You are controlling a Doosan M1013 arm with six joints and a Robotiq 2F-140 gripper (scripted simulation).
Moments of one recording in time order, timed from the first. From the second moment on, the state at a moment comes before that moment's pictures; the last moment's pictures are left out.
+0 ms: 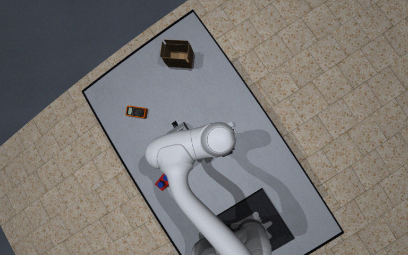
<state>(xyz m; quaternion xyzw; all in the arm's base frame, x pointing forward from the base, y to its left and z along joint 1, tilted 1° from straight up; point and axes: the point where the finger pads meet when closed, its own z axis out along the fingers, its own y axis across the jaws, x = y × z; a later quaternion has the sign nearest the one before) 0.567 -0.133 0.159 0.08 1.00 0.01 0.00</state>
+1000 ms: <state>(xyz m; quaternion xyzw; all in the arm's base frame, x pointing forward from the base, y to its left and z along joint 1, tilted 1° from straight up) 0.552 0.024 0.163 0.73 0.68 0.02 -0.02</state>
